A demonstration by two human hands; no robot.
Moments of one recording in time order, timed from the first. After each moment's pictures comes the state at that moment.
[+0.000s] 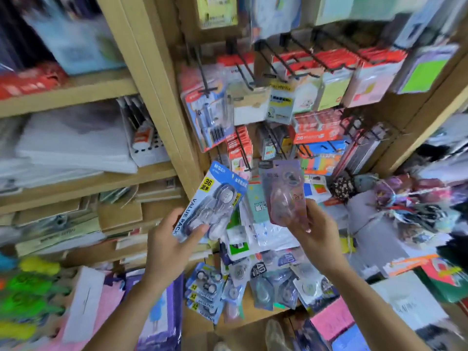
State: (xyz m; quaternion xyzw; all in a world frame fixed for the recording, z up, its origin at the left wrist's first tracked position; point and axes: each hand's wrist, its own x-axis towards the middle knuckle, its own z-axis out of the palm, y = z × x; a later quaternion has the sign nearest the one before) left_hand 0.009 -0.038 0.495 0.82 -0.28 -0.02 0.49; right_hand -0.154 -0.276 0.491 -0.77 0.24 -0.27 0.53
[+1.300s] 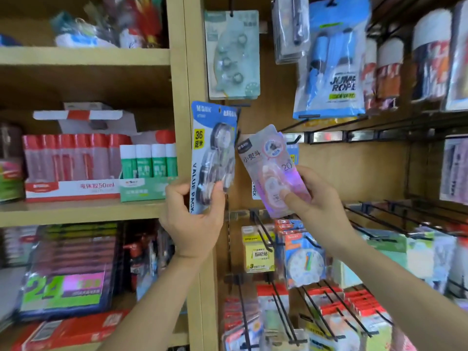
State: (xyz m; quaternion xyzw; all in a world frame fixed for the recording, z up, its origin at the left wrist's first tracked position) left_hand 0.182 -0.183 0.876 0.44 -0.29 0.63 0.57; right_hand 0.046 -0.352 0.900 -0.75 -0.14 -0.46 0.45
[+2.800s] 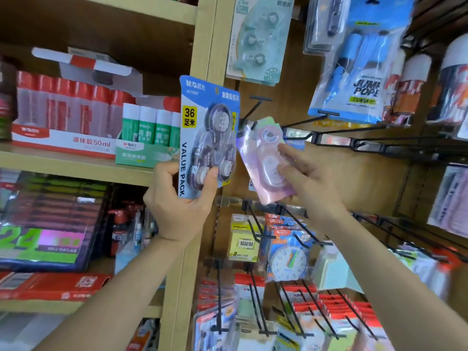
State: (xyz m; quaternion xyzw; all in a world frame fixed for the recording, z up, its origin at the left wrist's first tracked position) left_hand 0.185 -0.175 0.862 0.44 -0.25 0.63 0.59; right_hand 0.077 -0.367 0.926 -0.77 -0.08 -0.39 0.50
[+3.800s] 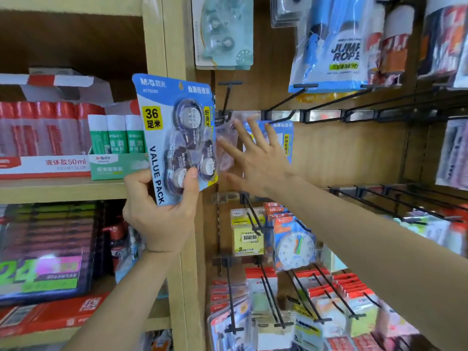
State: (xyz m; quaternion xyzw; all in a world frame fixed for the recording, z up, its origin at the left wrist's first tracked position) left_hand 0.184 -0.175 0.858 0.46 -0.23 0.61 0.61; right_hand 0.162 -0.370 0.930 -0.85 0.01 -0.44 -0.27
